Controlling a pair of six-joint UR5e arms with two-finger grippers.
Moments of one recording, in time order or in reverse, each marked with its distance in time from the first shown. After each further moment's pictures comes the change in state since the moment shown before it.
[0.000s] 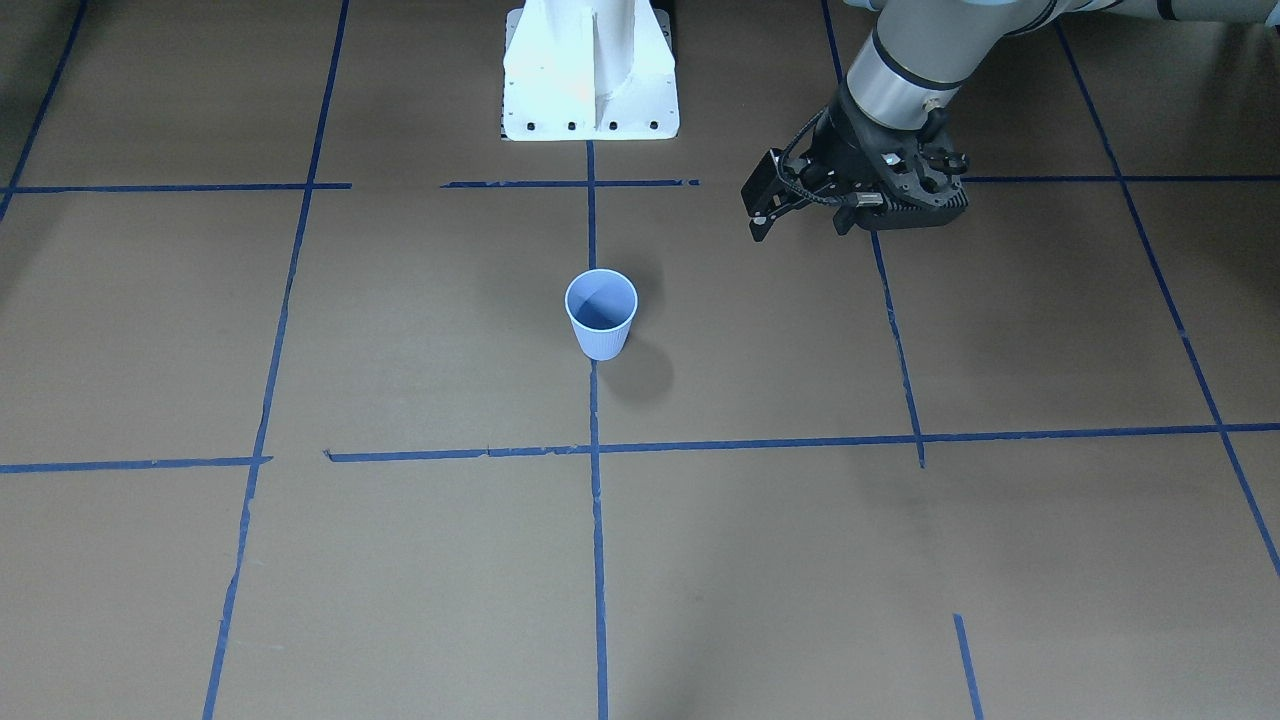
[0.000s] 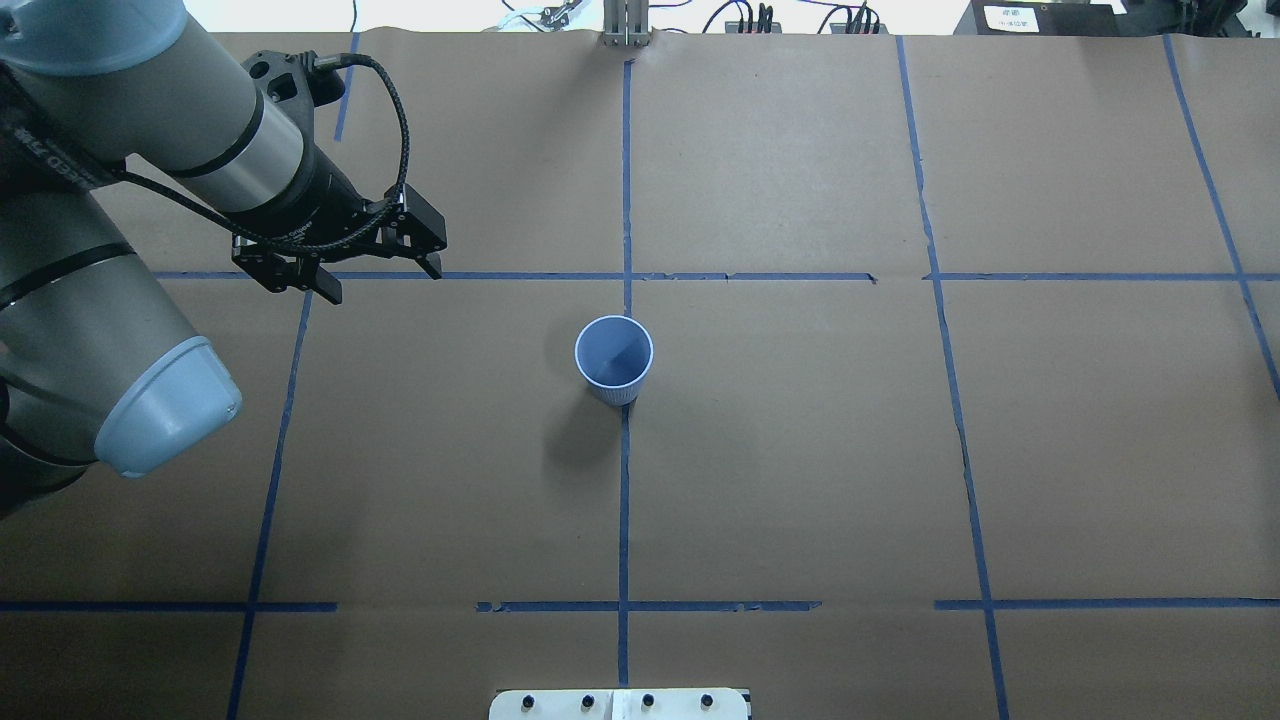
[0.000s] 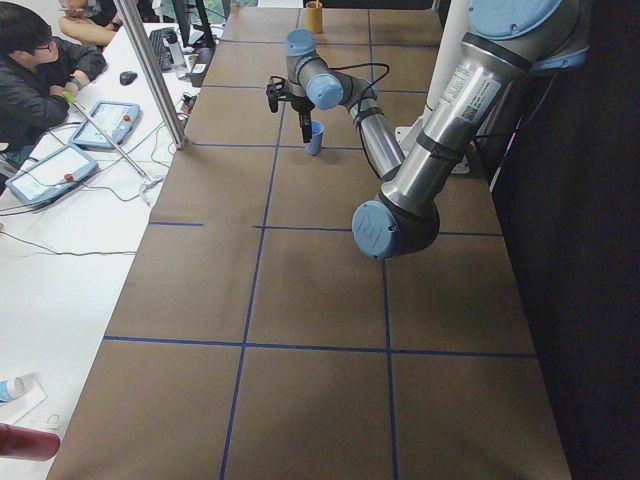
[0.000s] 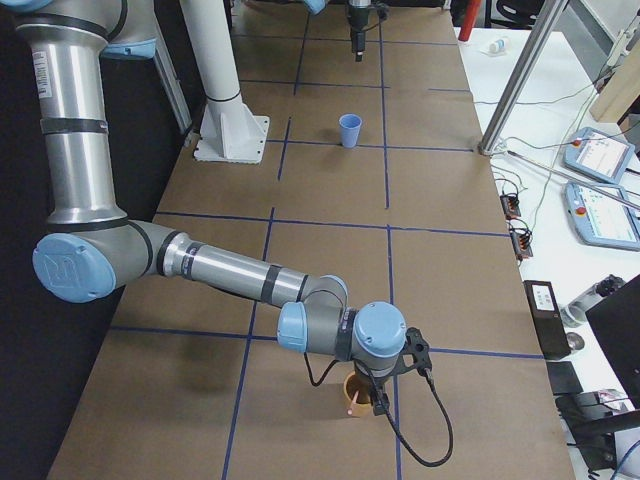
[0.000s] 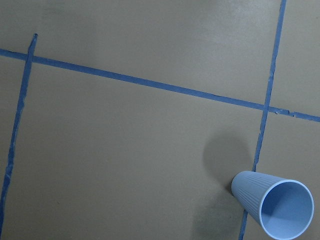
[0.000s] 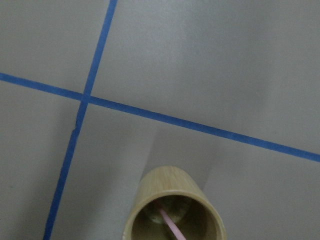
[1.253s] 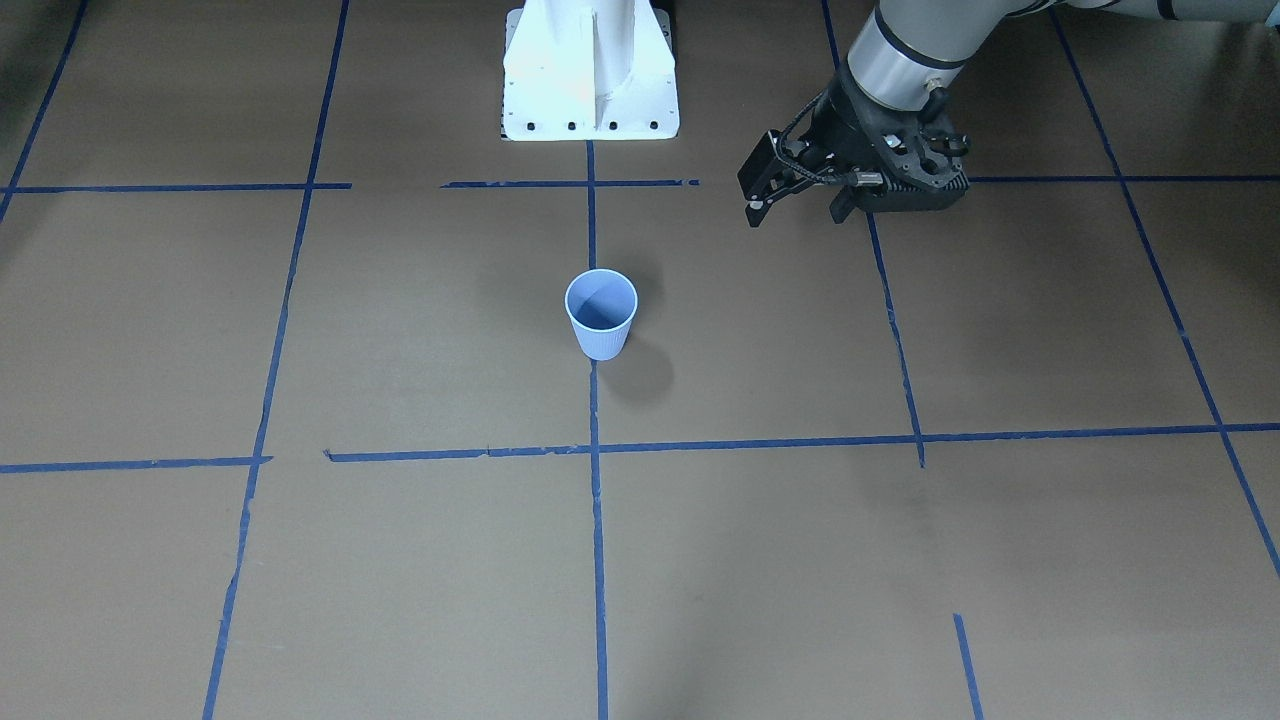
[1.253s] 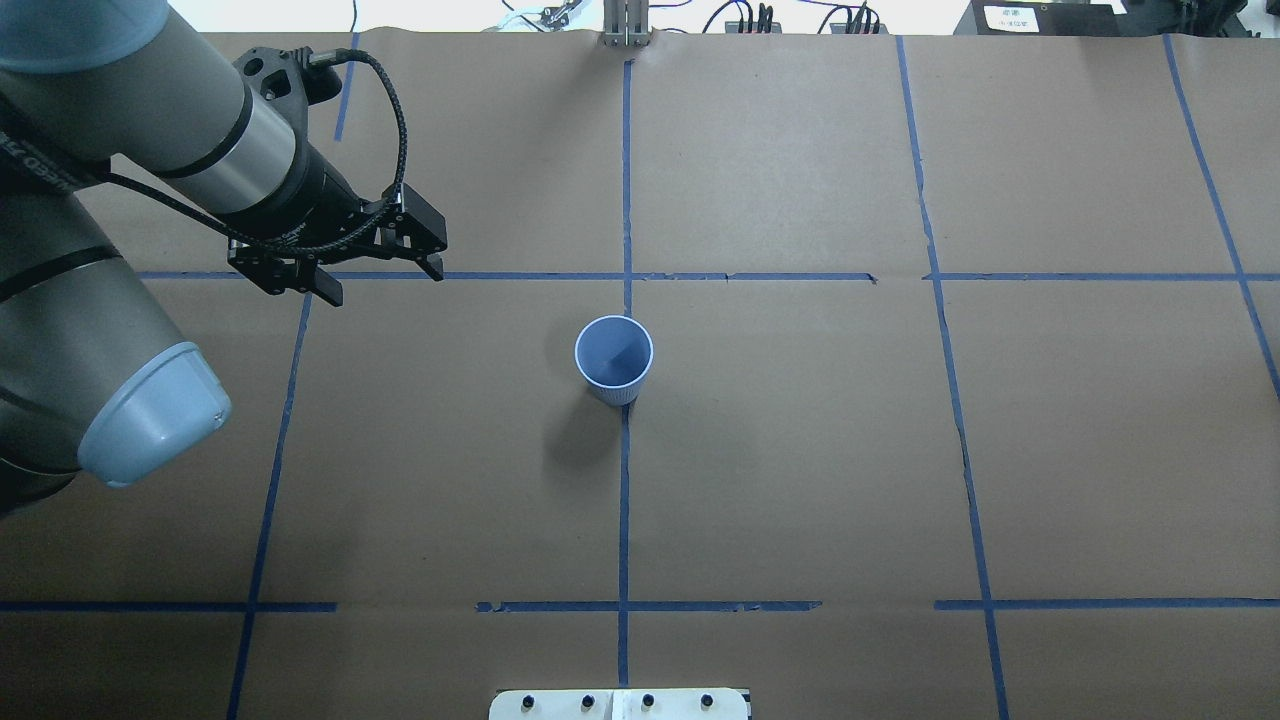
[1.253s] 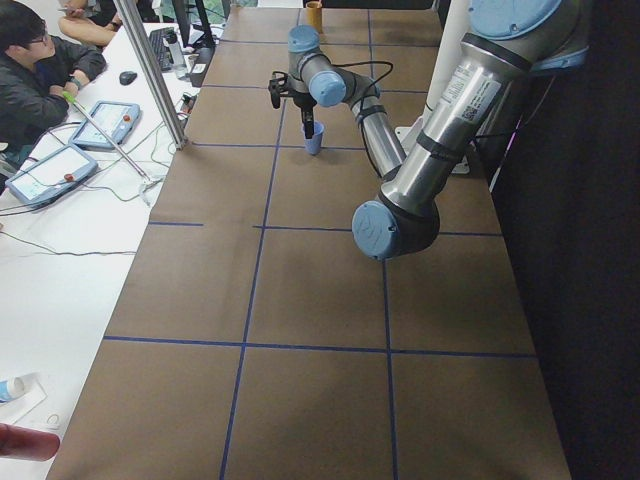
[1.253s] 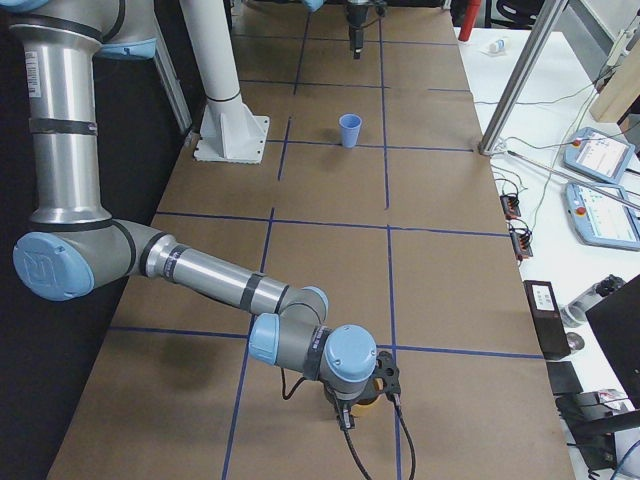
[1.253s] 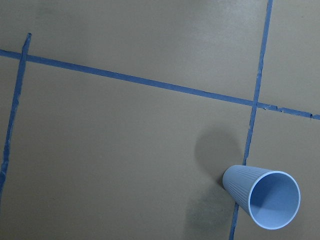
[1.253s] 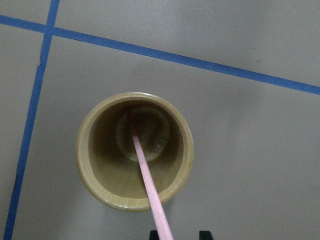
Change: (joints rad) left arm 0.000 0.001 -0.026 0.001 -0.013 -0.004; right arm 0.047 -0.067 0.016 -0.064 -0.027 -0.065
